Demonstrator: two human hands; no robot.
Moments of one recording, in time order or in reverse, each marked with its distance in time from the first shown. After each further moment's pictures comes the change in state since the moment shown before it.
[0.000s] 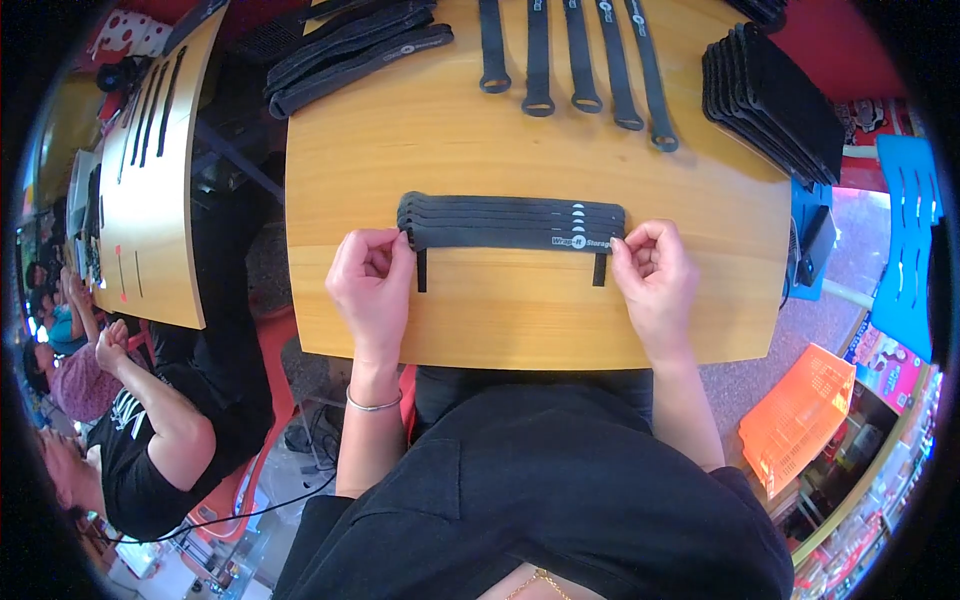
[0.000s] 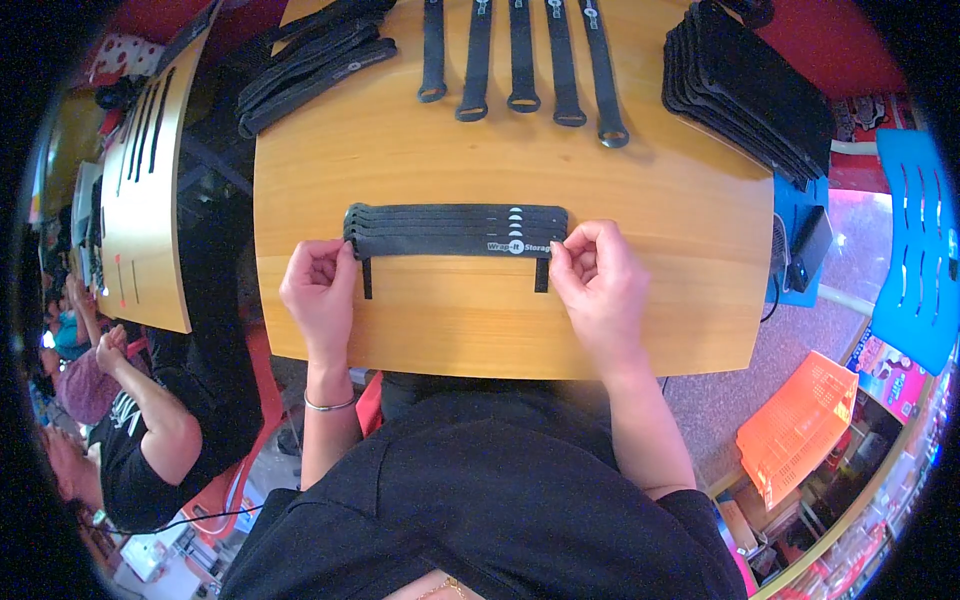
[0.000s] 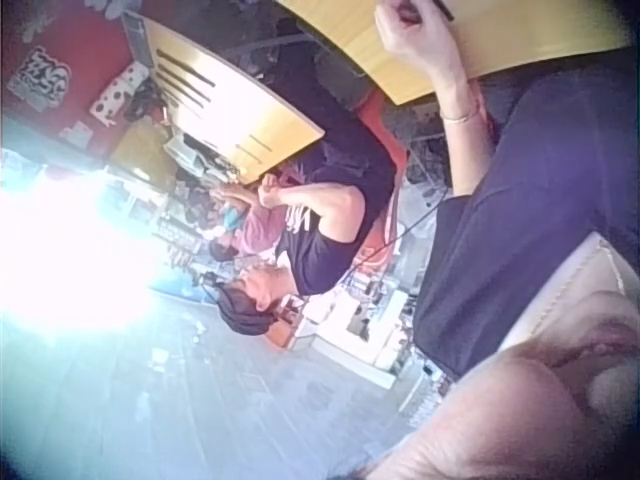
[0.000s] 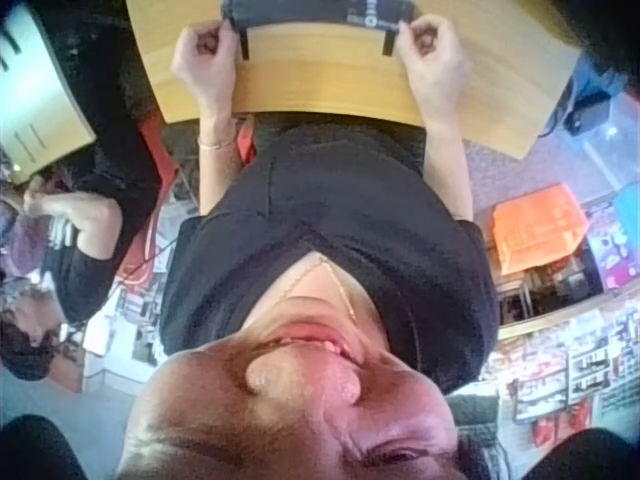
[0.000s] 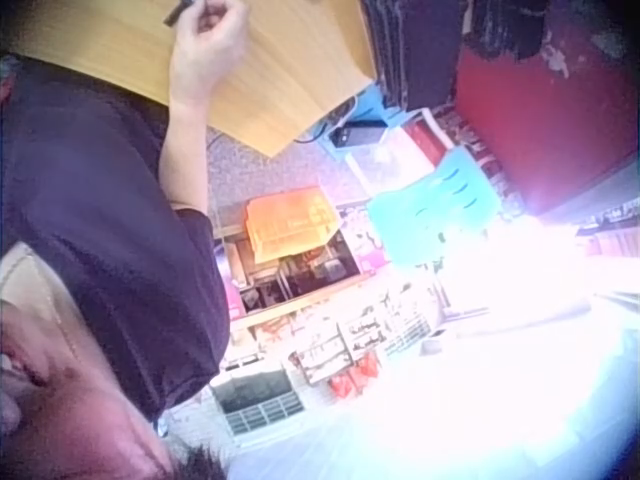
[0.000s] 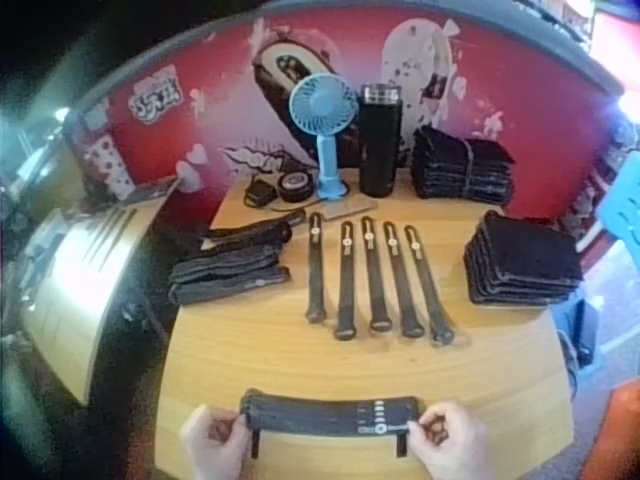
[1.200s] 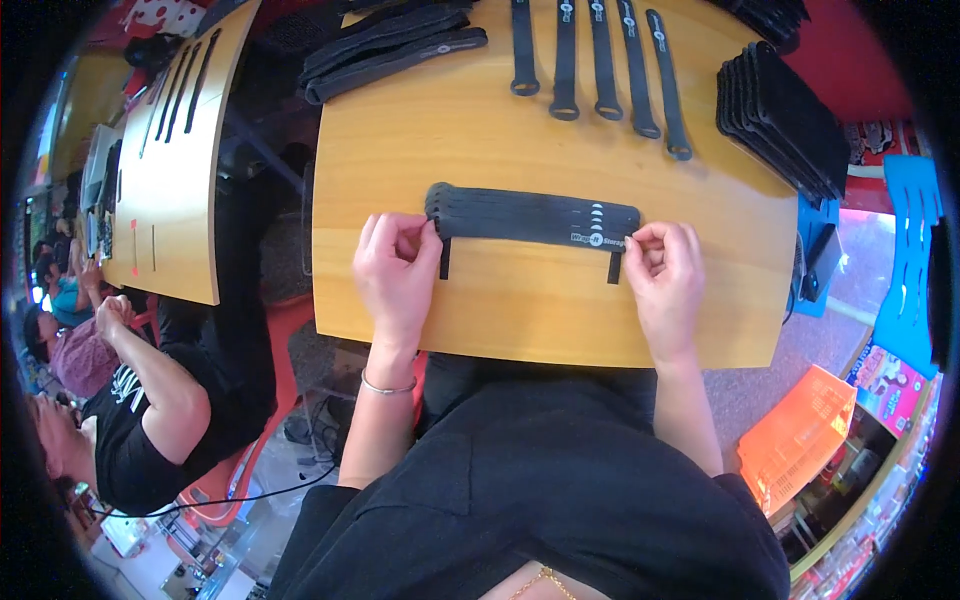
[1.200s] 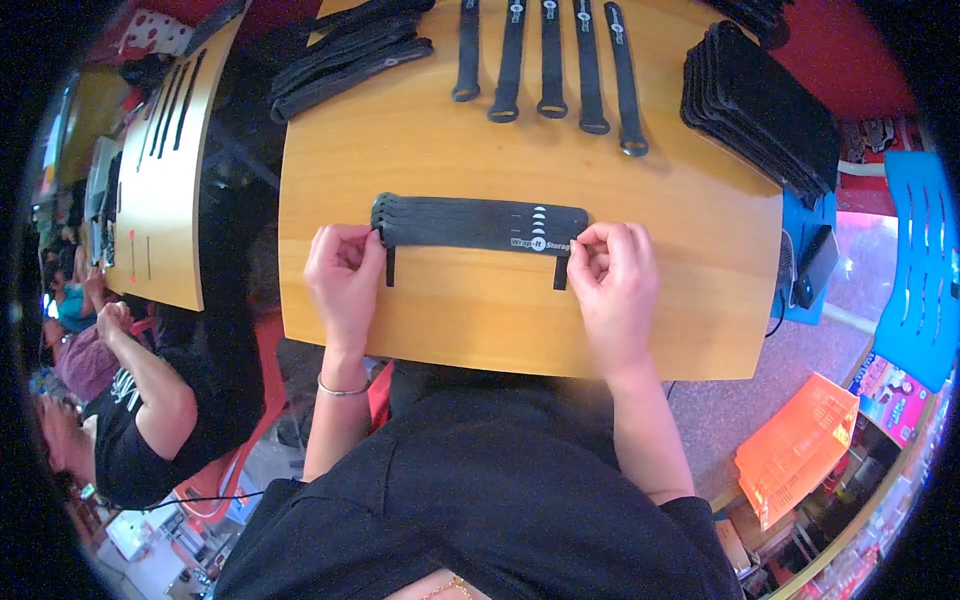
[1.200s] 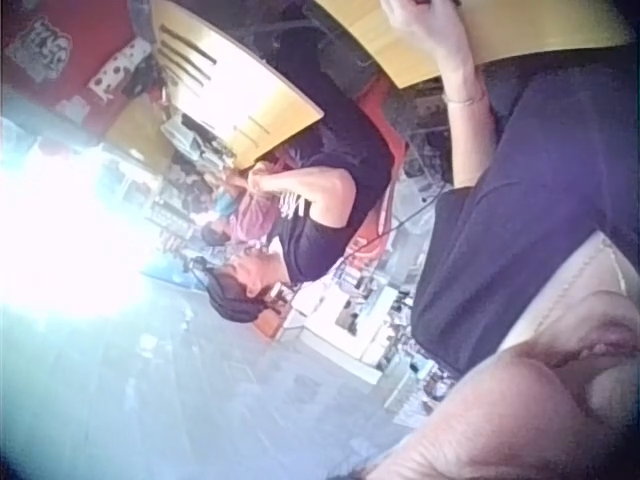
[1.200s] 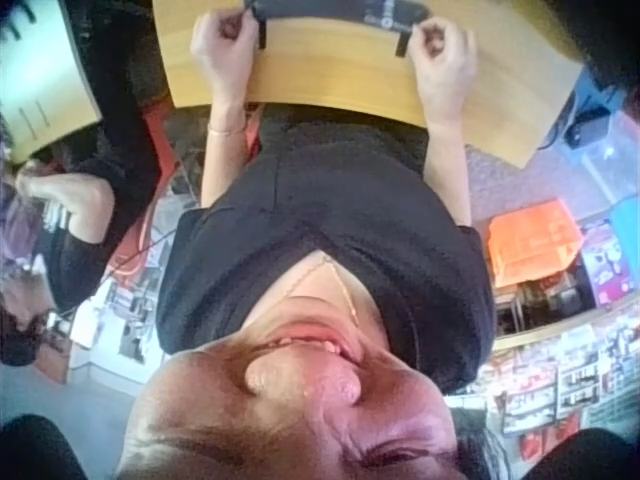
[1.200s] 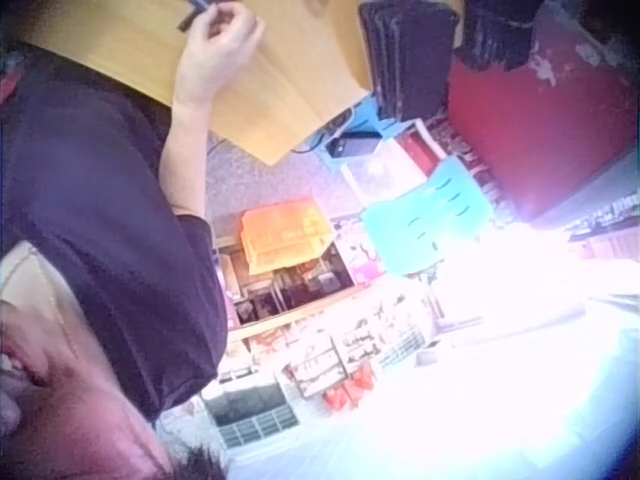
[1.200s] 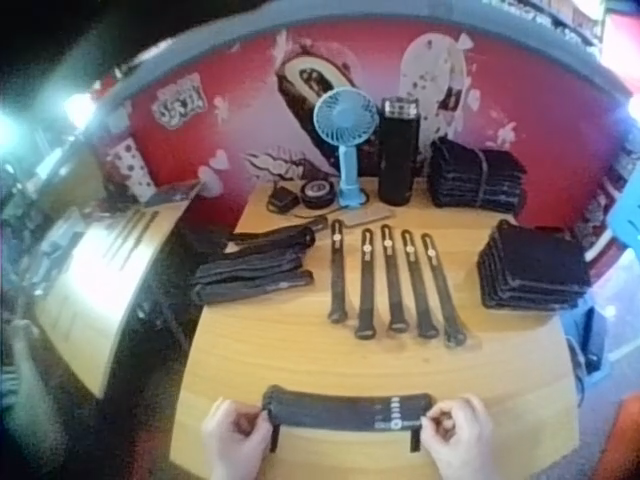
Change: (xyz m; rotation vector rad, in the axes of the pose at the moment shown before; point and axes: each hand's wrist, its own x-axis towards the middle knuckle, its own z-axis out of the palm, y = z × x) left_hand 0.001 0.006 -0.003 0.114 0.026 0.117; right_hand -0.001 -0.011 0.004 -0.118 0.027 -0.136
